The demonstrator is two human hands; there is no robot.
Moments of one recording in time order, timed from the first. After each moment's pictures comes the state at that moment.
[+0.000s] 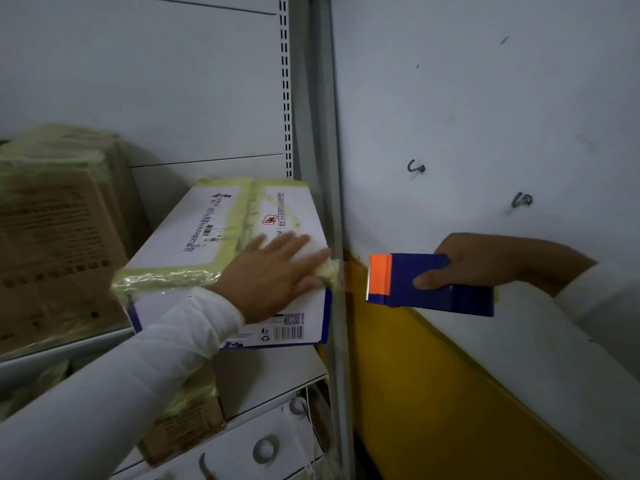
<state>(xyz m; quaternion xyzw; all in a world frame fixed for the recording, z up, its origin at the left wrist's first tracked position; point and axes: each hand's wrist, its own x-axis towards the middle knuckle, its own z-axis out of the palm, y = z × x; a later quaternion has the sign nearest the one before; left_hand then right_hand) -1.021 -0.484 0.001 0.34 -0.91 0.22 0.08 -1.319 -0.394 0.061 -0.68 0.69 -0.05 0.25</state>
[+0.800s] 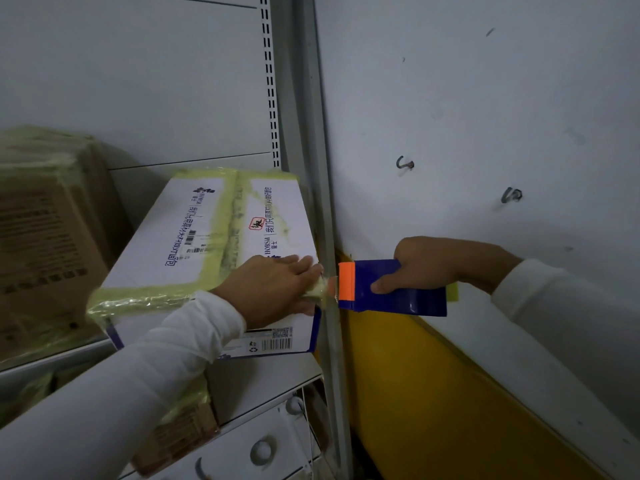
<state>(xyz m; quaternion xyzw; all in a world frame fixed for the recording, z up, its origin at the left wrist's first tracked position) -1.042 -0.495 -0.004 0.25 -0.94 0.22 0.01 -1.286 -0.426 0.044 -0.67 0.71 0.01 0.21</state>
